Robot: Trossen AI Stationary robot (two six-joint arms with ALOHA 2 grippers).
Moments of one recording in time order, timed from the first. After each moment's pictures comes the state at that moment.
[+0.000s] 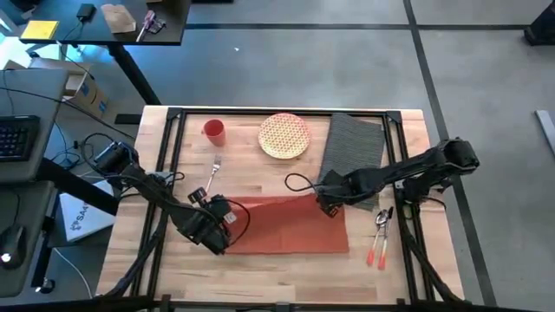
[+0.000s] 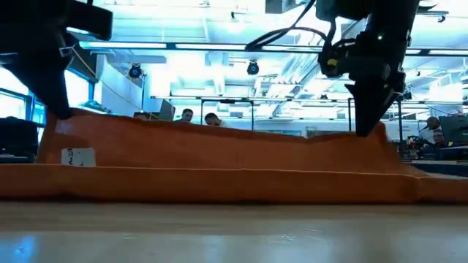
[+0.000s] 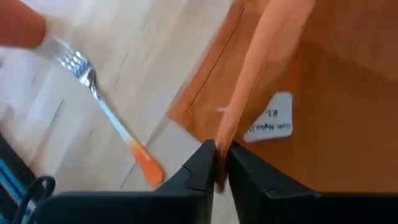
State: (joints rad) left arm -0.62 1.60 1.06 -1.21 -0.44 -1.21; right arm 0.20 1.53 0.99 -0.93 0.31 0.93
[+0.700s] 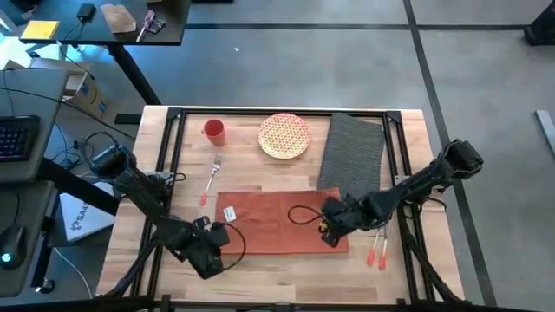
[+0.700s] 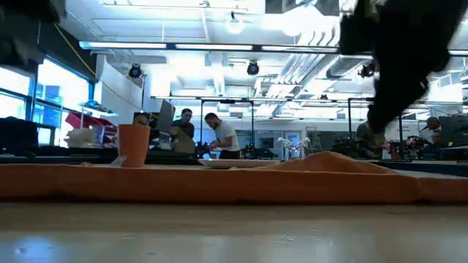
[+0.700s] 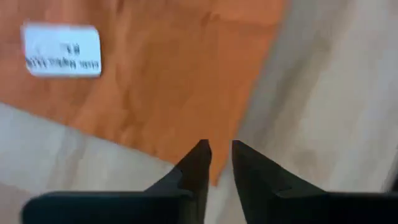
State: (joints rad) left arm -0.79 1.65 1.02 -0.71 -0.24 -1.20; right arm 0.49 1.55 0.85 -0.48 0.23 1.03
